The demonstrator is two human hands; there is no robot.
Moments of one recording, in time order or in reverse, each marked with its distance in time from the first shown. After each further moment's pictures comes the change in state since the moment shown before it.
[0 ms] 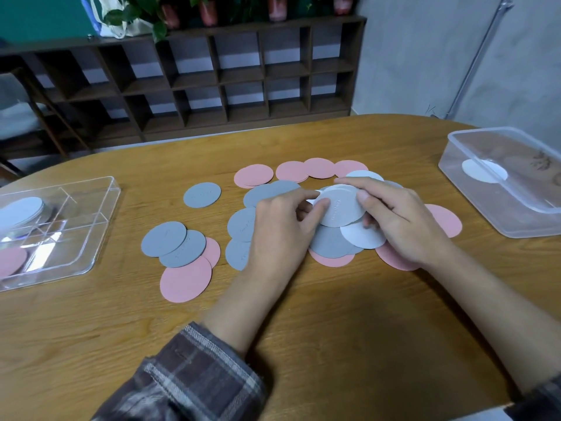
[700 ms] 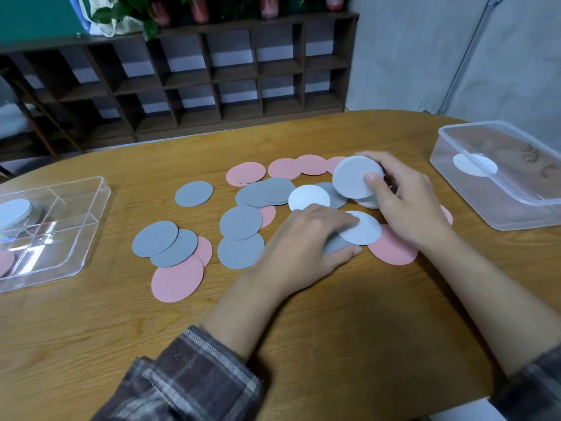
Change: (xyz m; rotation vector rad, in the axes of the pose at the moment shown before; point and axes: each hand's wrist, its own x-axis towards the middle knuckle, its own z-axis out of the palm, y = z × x) left_hand -0.012 -0.001 0.017 0.174 -0.488 0.338; right_hand 0.009 0.013 -0.011 -0.120 0.223 0.035
